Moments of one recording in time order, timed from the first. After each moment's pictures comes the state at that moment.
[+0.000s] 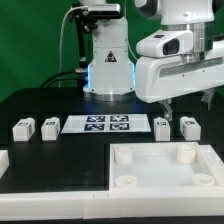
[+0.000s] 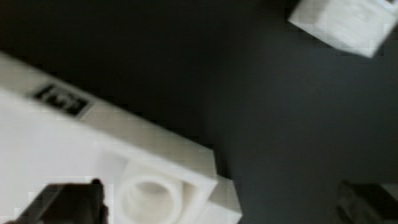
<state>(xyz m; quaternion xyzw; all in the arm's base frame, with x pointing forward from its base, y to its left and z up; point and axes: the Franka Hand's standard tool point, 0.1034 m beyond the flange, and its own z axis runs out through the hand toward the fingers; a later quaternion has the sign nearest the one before) 0.461 0.139 0.072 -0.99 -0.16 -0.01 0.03</state>
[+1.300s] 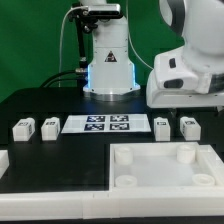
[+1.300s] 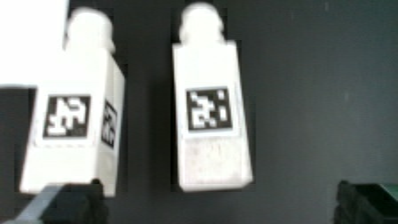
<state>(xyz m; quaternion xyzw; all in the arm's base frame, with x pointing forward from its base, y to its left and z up) 0.425 0.159 0.052 -0.93 0.03 0.36 0.02</state>
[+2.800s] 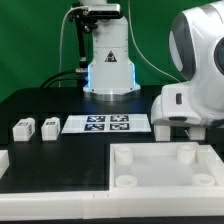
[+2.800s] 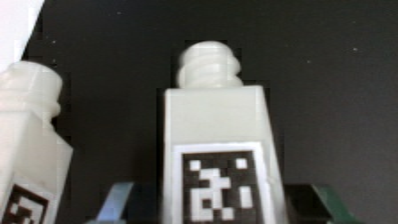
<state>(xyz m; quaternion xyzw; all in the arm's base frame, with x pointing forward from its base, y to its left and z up) 0.385 0.172 0.007 -0.91 0.04 0.42 0.00</state>
